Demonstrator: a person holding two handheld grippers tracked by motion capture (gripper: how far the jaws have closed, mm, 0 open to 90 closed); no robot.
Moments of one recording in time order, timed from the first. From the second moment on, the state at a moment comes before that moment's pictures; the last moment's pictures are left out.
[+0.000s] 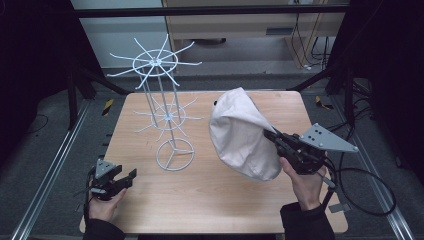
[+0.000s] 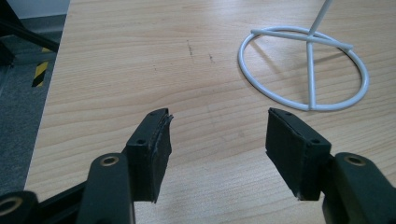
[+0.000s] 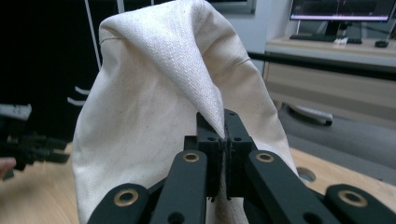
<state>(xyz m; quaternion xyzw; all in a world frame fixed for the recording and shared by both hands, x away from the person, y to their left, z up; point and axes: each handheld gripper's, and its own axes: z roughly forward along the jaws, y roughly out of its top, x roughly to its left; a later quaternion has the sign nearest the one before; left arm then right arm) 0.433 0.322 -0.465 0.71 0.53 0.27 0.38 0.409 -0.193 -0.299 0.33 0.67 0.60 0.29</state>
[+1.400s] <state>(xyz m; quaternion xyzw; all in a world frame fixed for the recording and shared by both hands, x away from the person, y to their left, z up) 0.433 0.323 -0.466 0.71 0.53 0.27 0.37 0.396 -0.141 -0.236 0.28 0.58 0.69 0.32</state>
